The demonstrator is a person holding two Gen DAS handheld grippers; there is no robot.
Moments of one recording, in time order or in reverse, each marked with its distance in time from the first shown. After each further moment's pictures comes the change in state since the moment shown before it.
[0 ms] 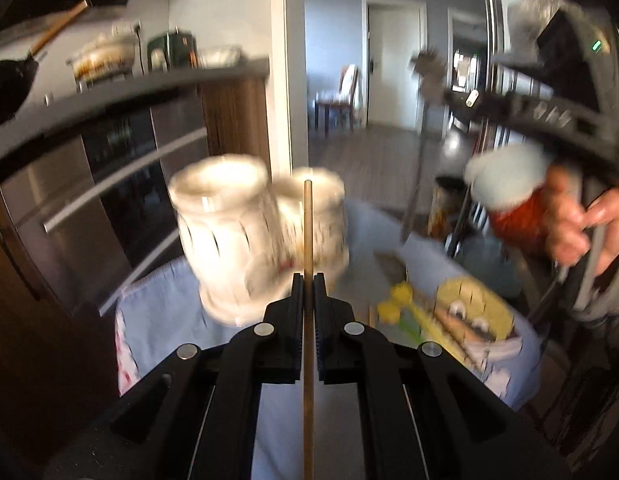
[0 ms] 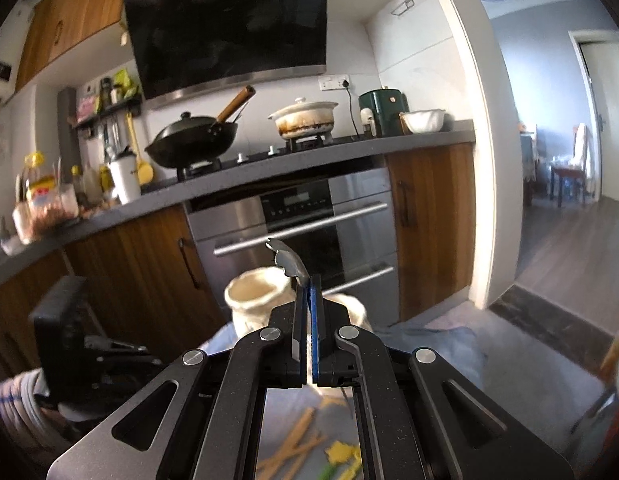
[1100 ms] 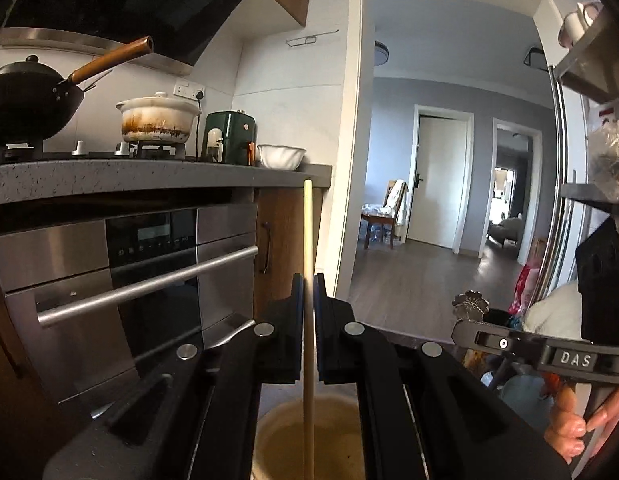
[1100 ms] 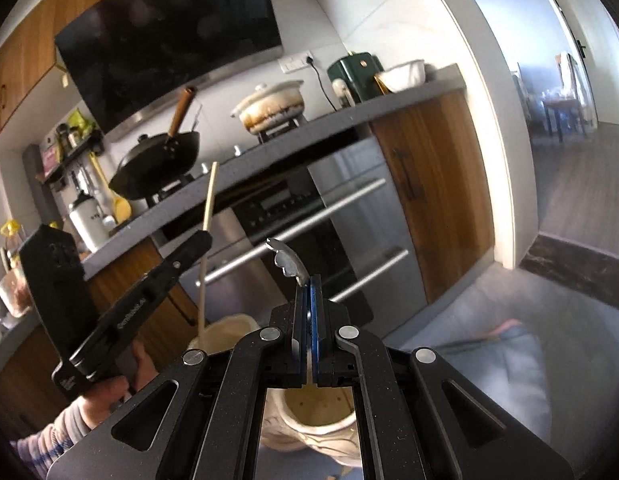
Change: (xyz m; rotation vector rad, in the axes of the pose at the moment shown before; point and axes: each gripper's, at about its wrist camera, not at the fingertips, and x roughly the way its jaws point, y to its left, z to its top) left arm 0.077 0.086 0.100 -0.166 -0.376 0.122; right arm 0.107 -0.044 -0.001 0.218 0.064 0.017
